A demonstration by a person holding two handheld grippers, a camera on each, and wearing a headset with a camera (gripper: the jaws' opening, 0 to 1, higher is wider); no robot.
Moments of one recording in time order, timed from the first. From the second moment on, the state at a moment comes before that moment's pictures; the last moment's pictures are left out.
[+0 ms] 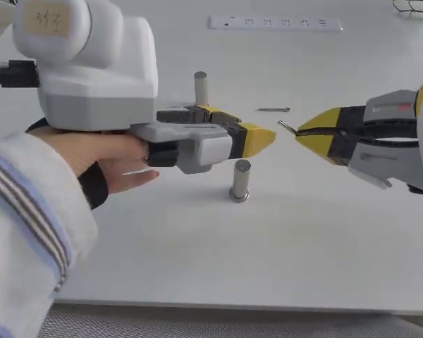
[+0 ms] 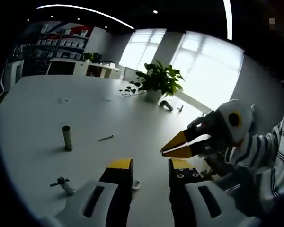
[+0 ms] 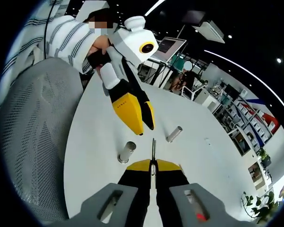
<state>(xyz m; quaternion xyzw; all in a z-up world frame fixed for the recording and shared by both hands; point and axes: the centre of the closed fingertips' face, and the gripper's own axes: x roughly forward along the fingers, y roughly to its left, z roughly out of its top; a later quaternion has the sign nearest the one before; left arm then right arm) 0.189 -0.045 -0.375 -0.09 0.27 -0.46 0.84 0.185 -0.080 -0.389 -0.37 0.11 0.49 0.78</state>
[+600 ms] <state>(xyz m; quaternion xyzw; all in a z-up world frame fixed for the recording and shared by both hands) 0.175 -0.063 -0.381 -0.11 0.29 -0.48 0.82 0.176 -0.066 -0.393 -0.39 0.11 0.49 0.77</state>
